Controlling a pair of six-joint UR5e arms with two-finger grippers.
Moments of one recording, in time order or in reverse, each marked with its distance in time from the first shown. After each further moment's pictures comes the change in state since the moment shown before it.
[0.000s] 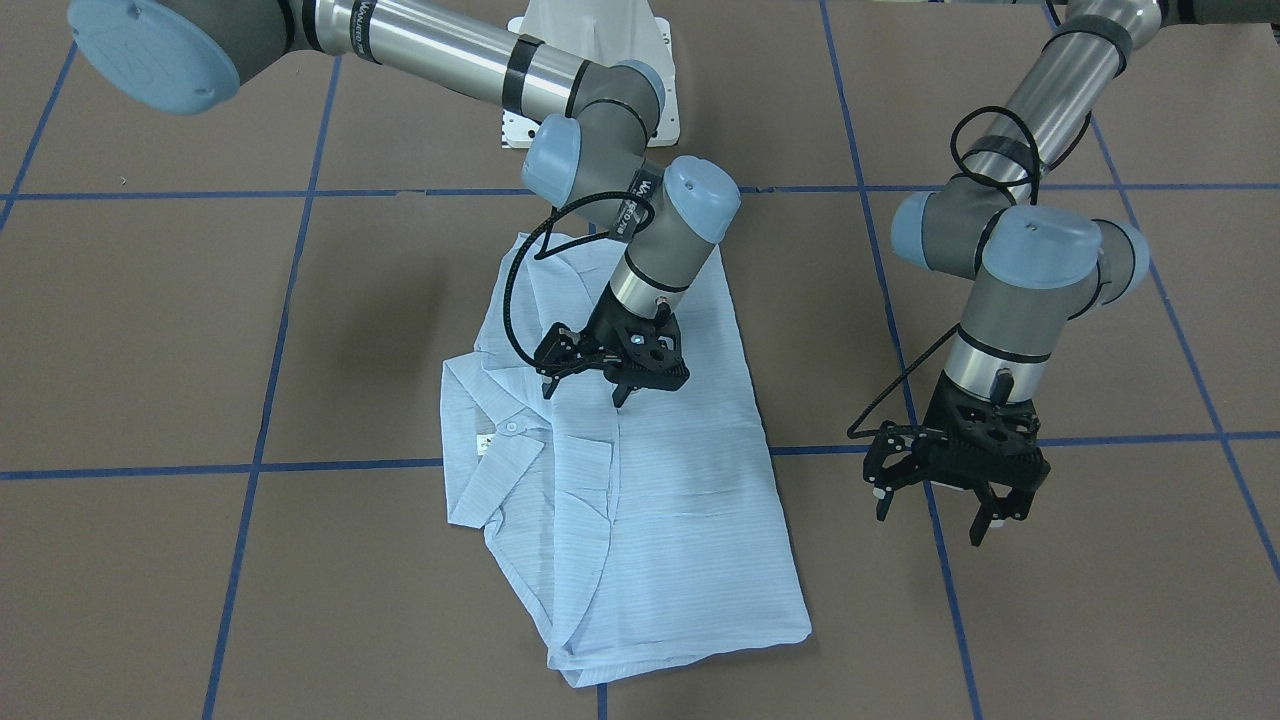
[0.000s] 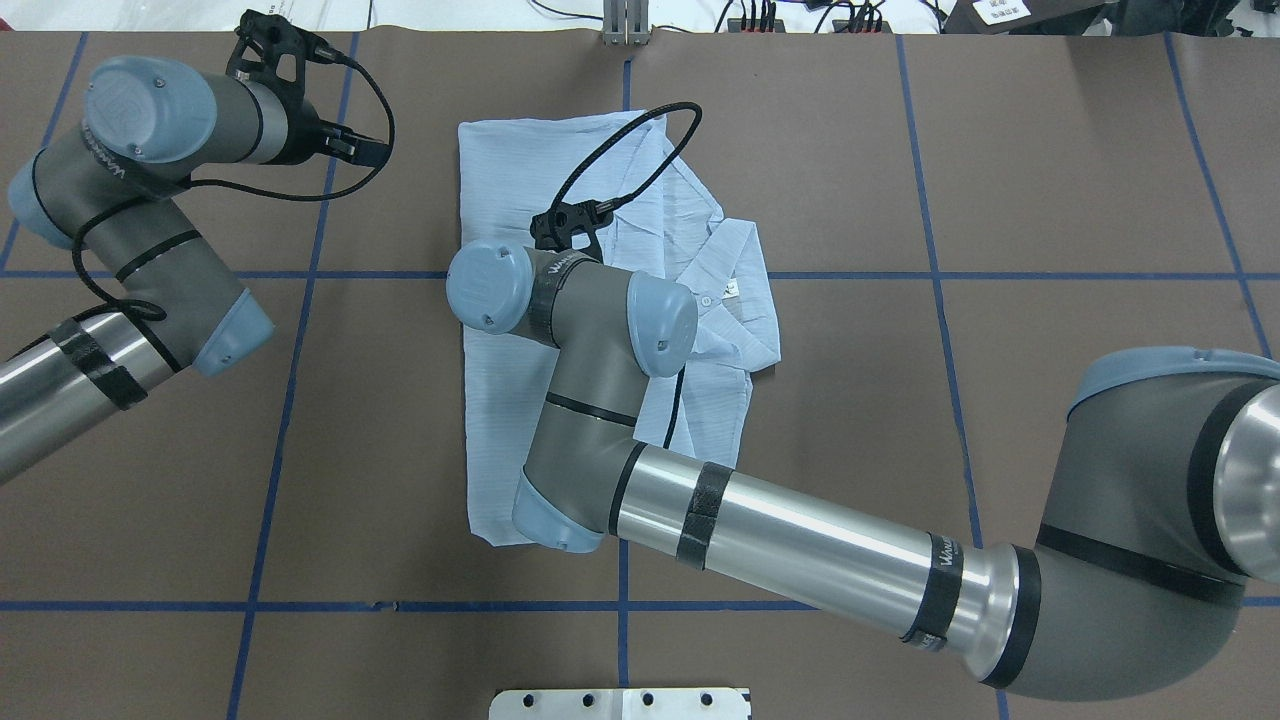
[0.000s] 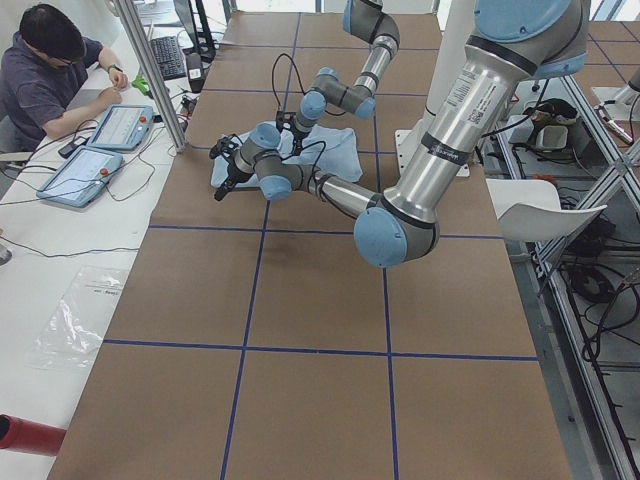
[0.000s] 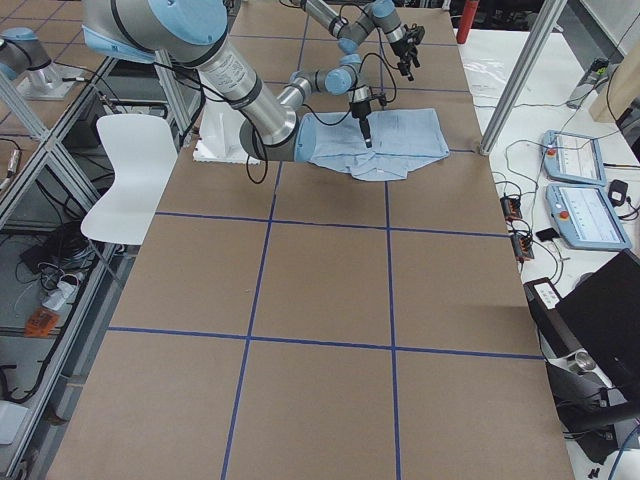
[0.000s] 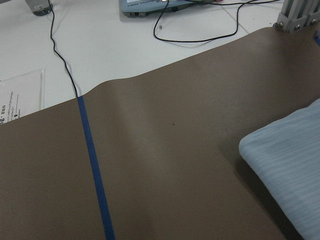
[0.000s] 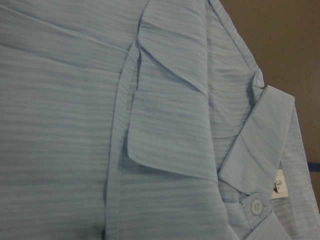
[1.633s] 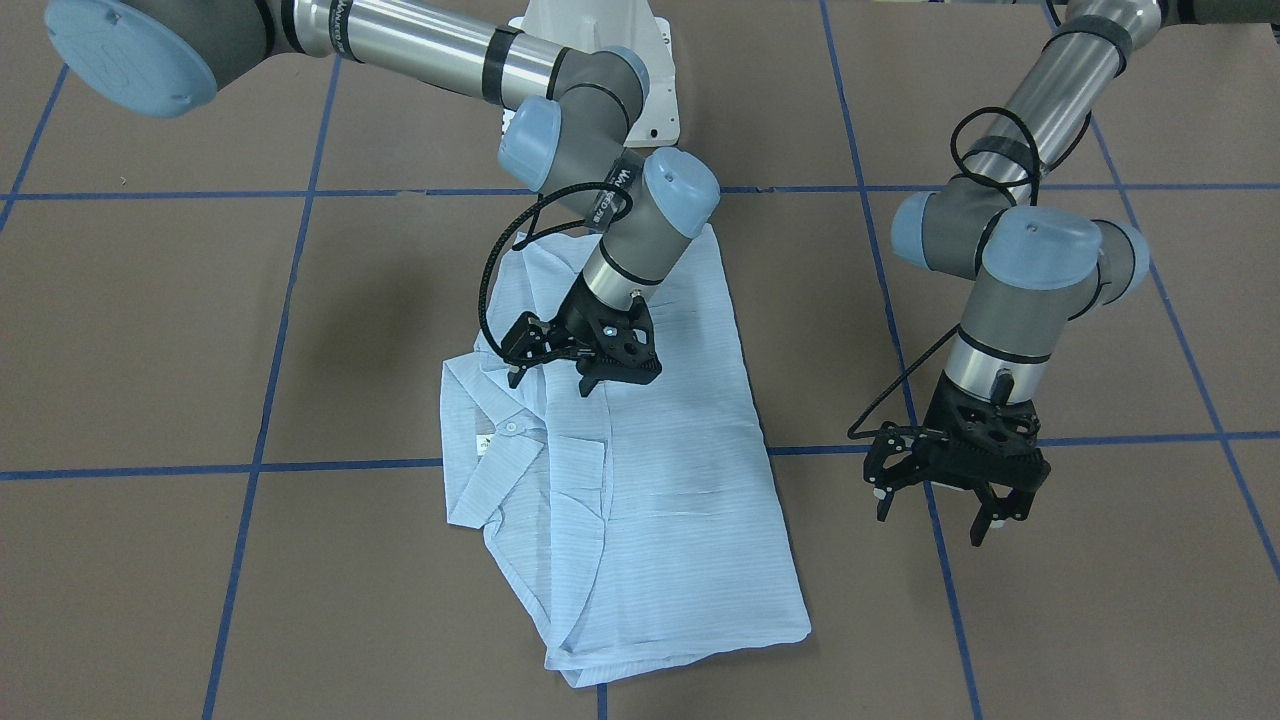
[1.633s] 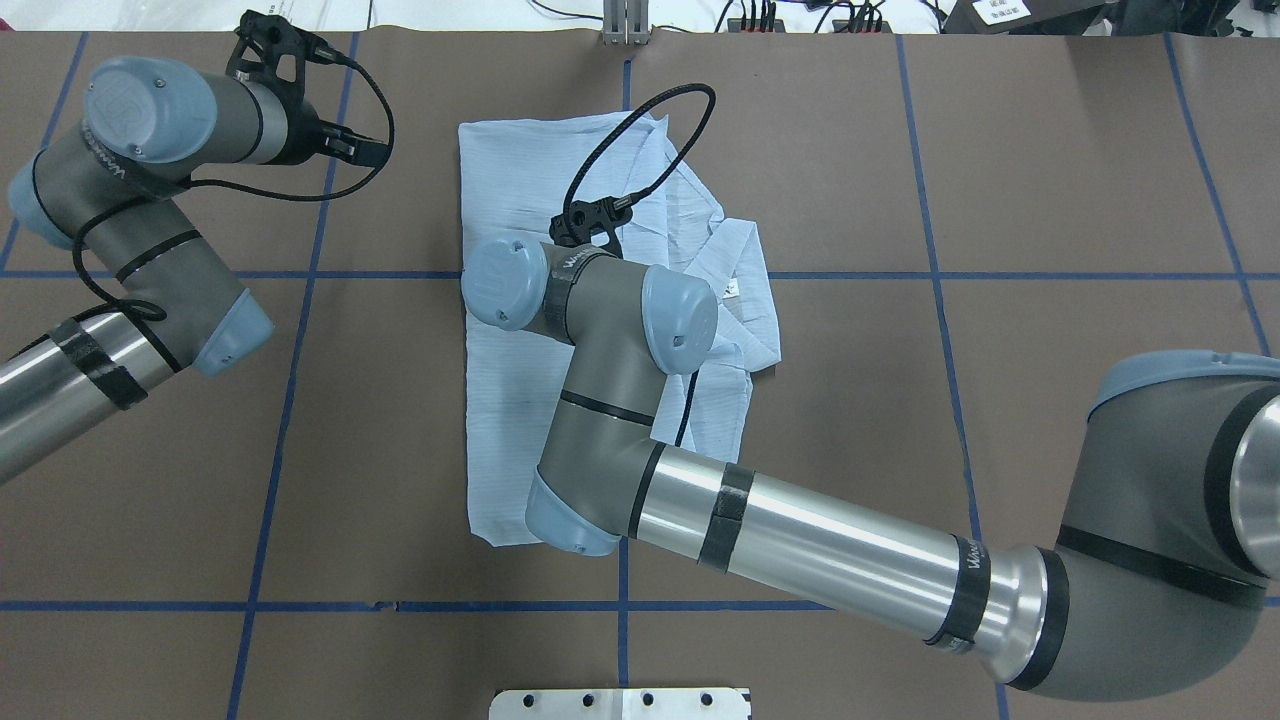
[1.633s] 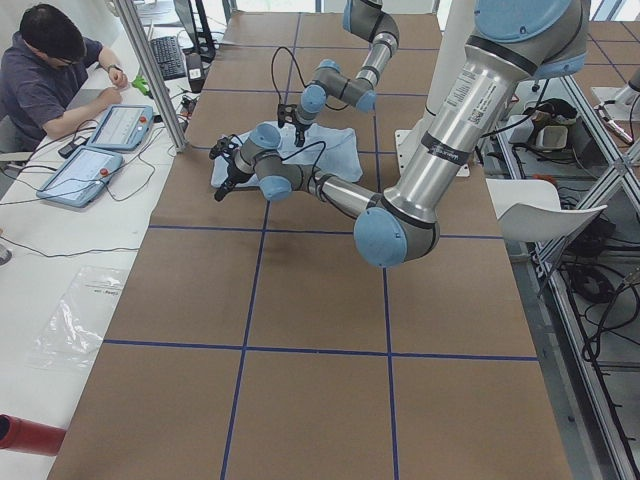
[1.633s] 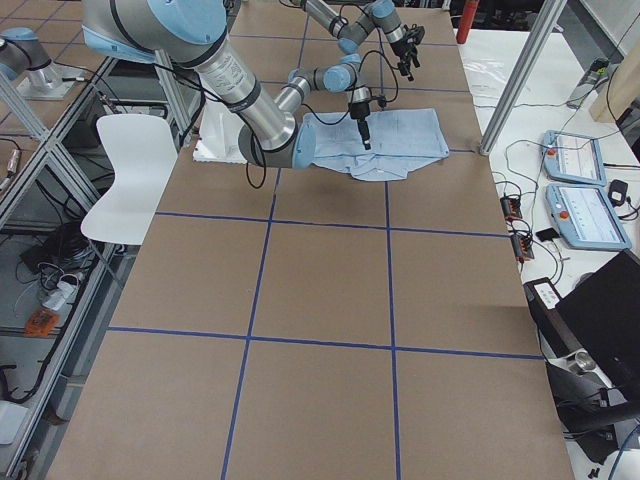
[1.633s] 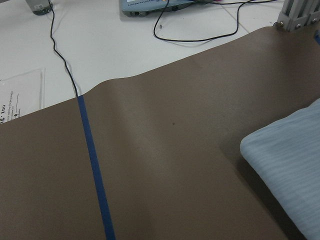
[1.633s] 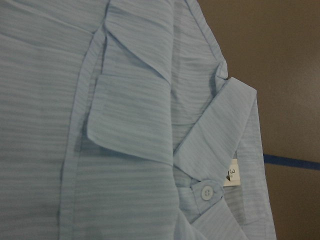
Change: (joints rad) left arm 0.000 0.000 0.001 0.000 0.000 0.000; right arm 0.019 -0.057 0.119 -0.148 0.007 -0.063
